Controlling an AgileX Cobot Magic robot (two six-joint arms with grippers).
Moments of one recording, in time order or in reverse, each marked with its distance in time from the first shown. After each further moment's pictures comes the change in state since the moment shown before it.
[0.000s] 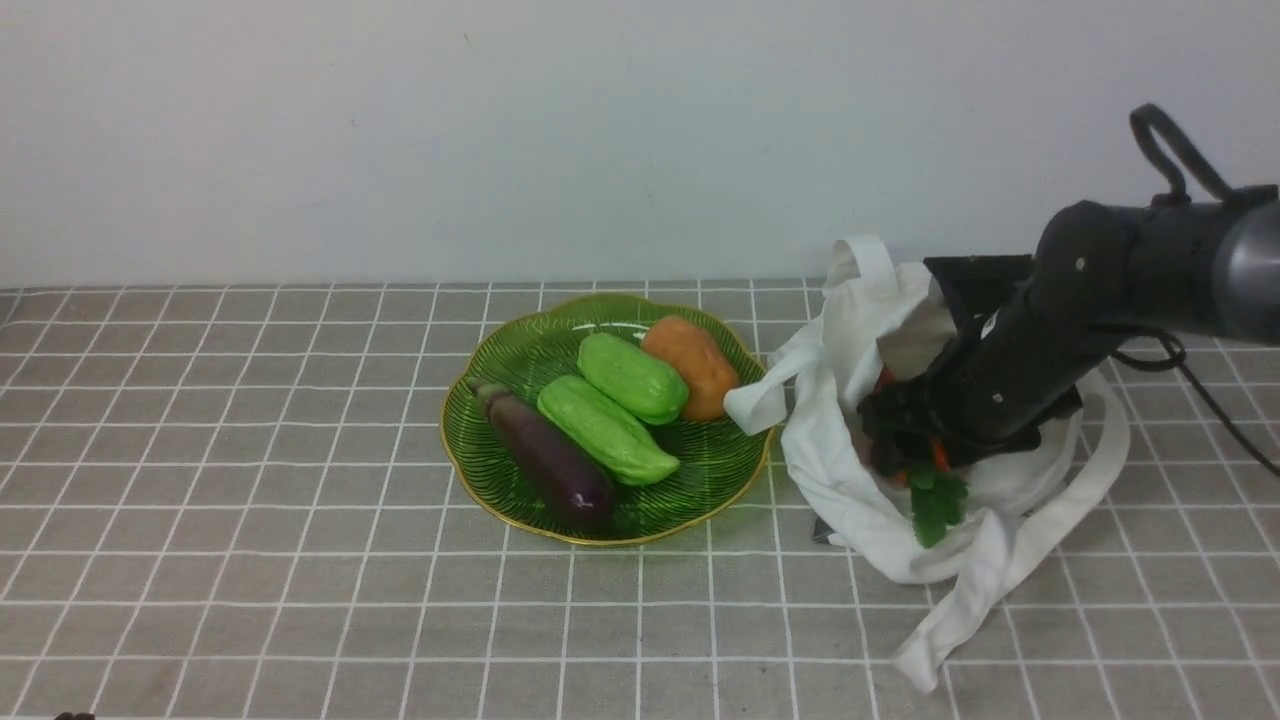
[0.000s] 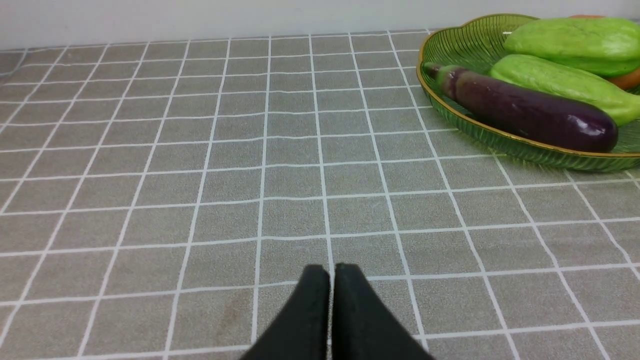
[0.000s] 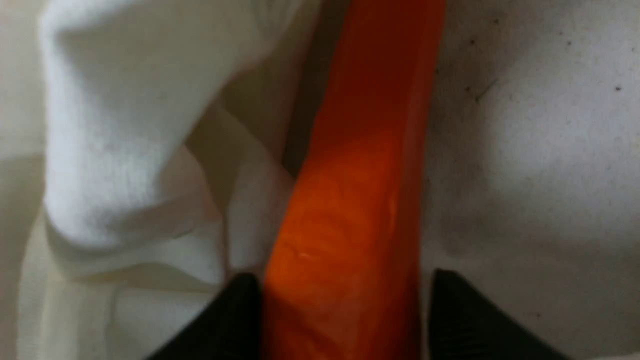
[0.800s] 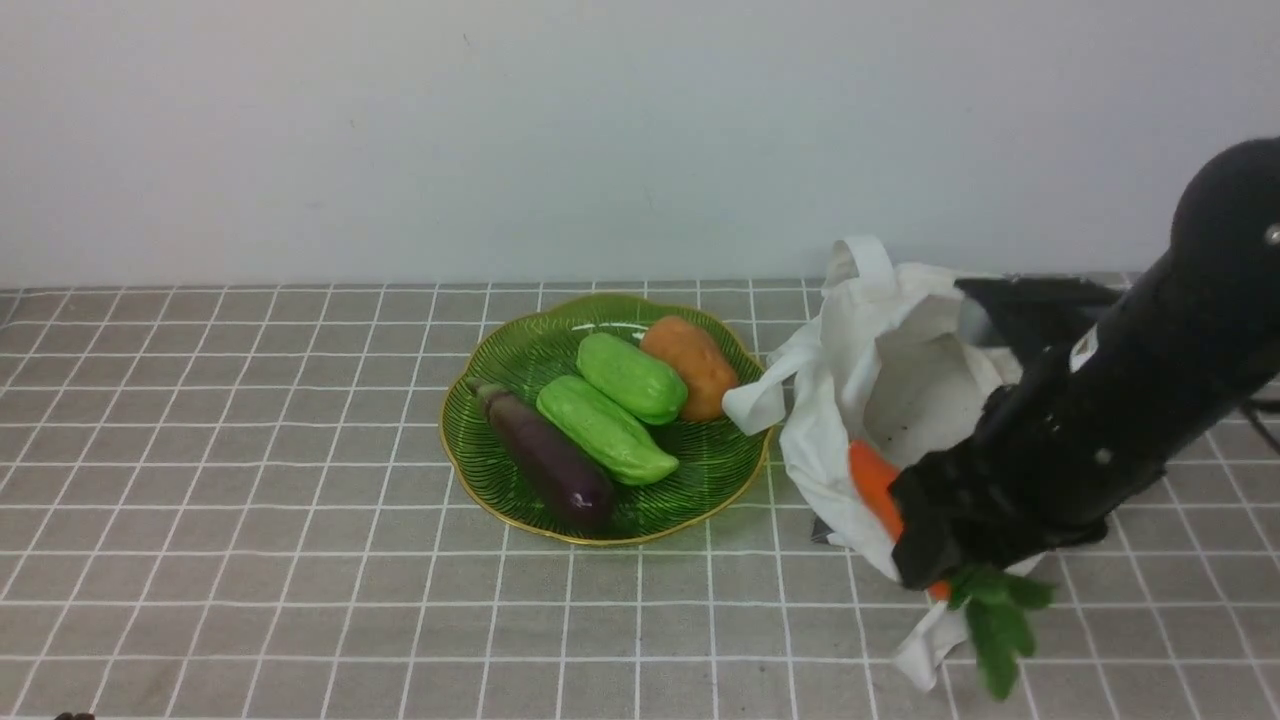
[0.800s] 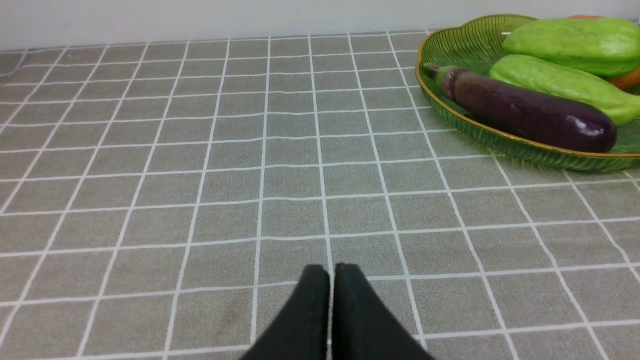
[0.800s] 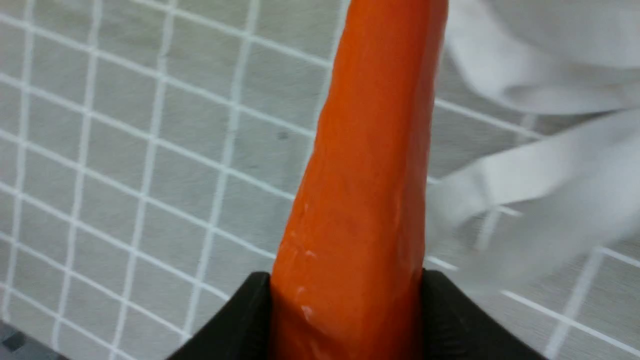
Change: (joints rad) right arm 0.178 -0.455 0.232 0.147 0.319 -0.005; left arm 0.000 0.000 0.000 0.000 0.000 0.000
